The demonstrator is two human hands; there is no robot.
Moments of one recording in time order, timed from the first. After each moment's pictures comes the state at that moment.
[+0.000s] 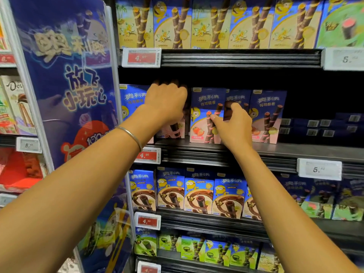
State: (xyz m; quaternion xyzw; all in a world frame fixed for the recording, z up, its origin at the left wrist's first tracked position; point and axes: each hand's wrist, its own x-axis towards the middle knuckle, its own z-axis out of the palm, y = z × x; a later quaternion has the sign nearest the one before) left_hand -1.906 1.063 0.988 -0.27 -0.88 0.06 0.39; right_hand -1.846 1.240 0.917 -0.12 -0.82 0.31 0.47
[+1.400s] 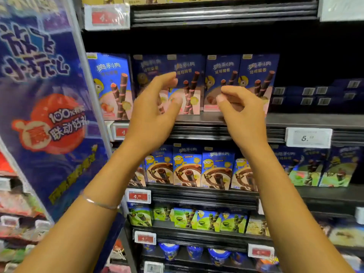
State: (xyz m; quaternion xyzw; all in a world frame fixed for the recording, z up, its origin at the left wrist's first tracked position) left_hand -1.834 1.053 0.895 -0.39 -0.72 -0.51 0.28; right_hand -1.769 1.244 0.888 -0.01 -0.75 0.45 0.48
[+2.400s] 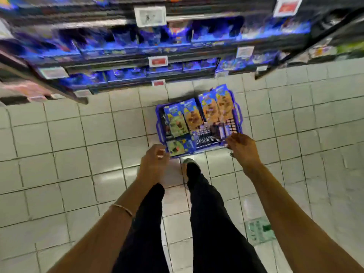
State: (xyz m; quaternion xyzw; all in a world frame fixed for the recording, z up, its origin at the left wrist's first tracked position) left_hand -1.418 1.094 0.226 -0.04 -0.83 -0.35 -0.42; right_hand -1.277 1.326 0.265 -0.61 -0.62 0.49 -0.03
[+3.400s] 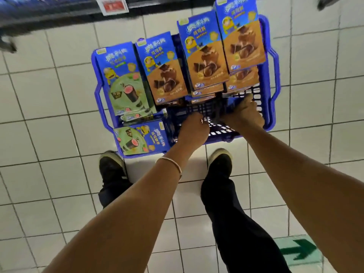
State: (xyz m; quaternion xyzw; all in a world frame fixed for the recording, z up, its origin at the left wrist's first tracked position) left_hand -1.299 1.354 -0.134 -0.05 -0.80 -0.27 -0.53; right_hand -1.232 1.496 -0.150 -0.54 -0.76 0.22 -0.29
